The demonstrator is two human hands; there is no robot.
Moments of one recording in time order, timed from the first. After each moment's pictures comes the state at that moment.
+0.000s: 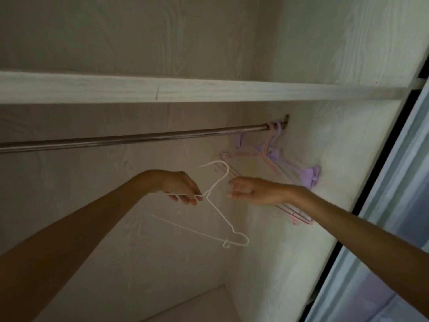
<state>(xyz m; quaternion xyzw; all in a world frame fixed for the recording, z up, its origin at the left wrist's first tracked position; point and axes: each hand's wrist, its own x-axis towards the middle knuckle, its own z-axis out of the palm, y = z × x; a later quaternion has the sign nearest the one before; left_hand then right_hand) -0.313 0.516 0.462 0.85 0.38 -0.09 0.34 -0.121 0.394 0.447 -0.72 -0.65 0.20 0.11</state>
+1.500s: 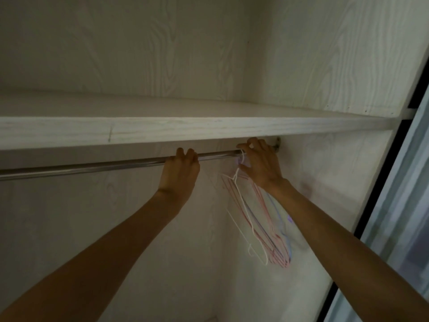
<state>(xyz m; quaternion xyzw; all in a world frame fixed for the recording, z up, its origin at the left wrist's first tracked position) -0.253 0.510 0.491 0.84 0.41 0.20 -0.30 -0.039 0.466 0.490 -0.72 -0.59 -0.30 0.20</state>
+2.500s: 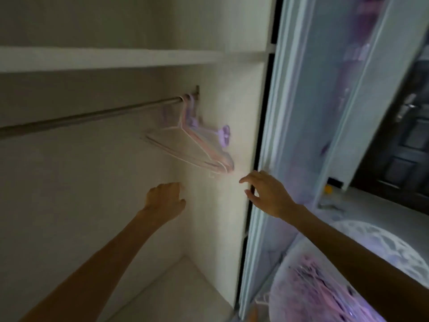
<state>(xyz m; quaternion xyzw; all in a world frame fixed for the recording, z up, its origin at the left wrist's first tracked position) -0.254 0.371 0.378 0.95 0.31 0.06 0.06 -0.061 0.185 0.347 -0.82 -0.53 -0.17 0.17</state>
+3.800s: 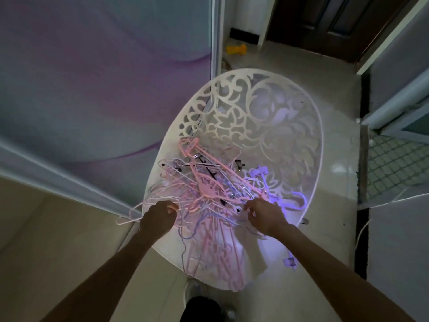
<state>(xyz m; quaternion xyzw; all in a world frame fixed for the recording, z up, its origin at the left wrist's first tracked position) 0.015 0.047 -0.101 0.90 0.25 -0.18 0.31 0.096 -0.225 -0.107 -0.94 -0.18 0.26 0.11</state>
